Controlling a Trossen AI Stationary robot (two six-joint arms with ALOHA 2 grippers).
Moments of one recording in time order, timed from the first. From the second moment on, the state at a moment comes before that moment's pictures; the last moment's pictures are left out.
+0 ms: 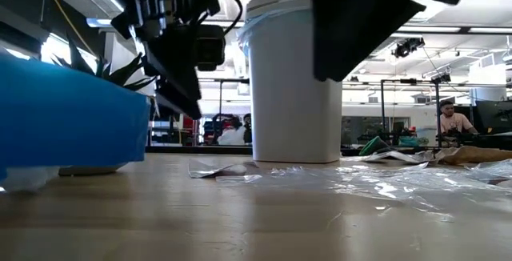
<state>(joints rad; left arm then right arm) 0.01 1.59 0.85 -0.17 0.44 -0.45 0.61 2.33 2.08 -1.42 0.58 1.56</state>
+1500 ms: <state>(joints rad) -0.01 1.73 0.85 -0.17 0.41 -0.32 0.39 2.05 1.21 -0.22 0.54 1.68</state>
